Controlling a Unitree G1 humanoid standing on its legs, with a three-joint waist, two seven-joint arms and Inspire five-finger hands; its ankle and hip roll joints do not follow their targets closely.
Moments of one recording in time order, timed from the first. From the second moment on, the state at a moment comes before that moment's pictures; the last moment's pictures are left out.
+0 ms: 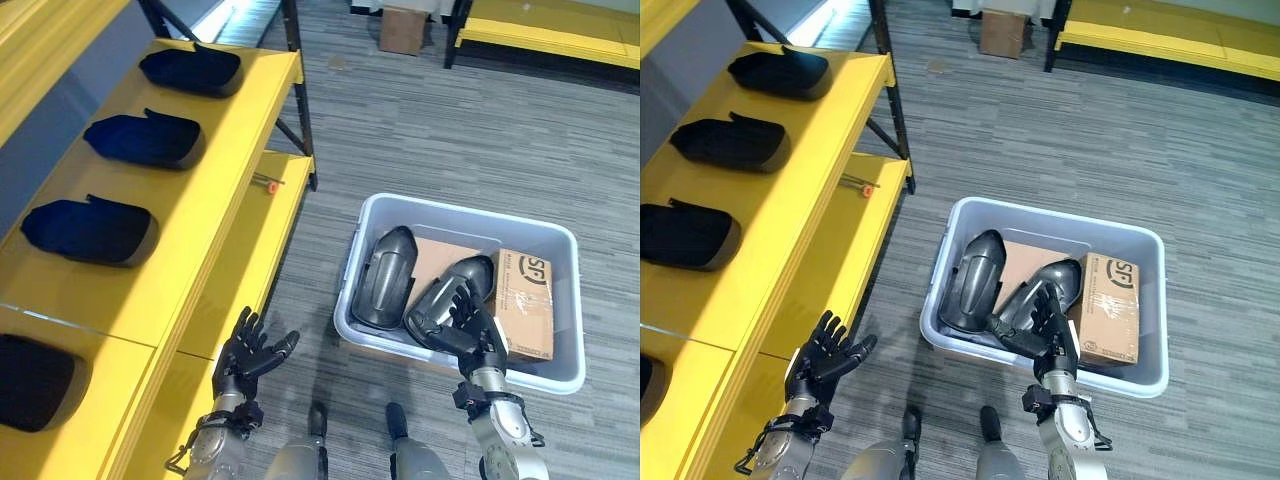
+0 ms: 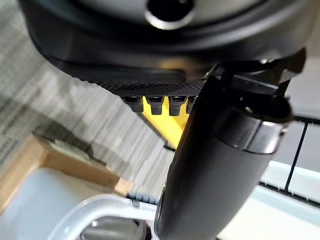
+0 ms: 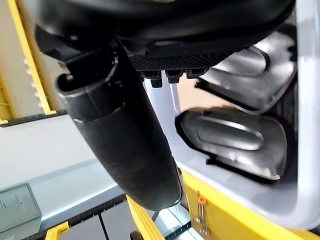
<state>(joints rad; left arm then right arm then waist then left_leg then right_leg) 0.19 0.25 -0.11 0.26 -0.66 -0.24 0.03 0.14 -0.25 0.10 0.15 0.49 -0.25 -0.12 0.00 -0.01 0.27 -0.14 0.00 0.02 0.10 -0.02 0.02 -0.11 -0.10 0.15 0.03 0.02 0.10</state>
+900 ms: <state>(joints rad) 0.23 0.31 -0.10 0.24 -0.66 -0.22 0.04 -0.02 -0.60 0.08 0.12 0.12 -0.18 -0.13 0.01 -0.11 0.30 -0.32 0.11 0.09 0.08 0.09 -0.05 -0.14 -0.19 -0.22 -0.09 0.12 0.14</state>
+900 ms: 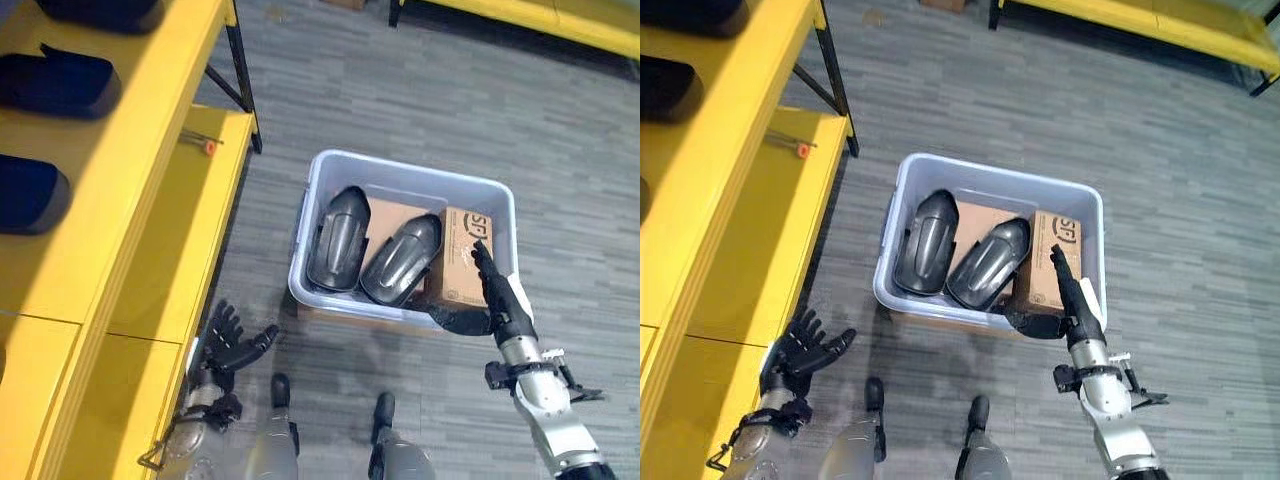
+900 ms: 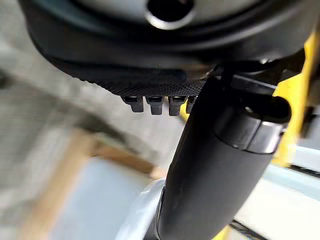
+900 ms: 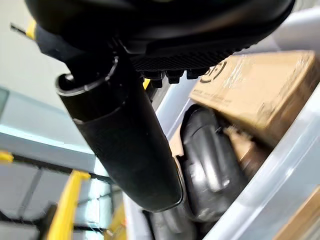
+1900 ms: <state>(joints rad) 0.05 0.30 -0.20 0.20 -0.66 -0.22 0.12 -0.59 -0.41 0.30 0.29 -0.13 -0.05 -0.32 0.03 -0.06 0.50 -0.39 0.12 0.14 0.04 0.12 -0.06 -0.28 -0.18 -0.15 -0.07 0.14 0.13</state>
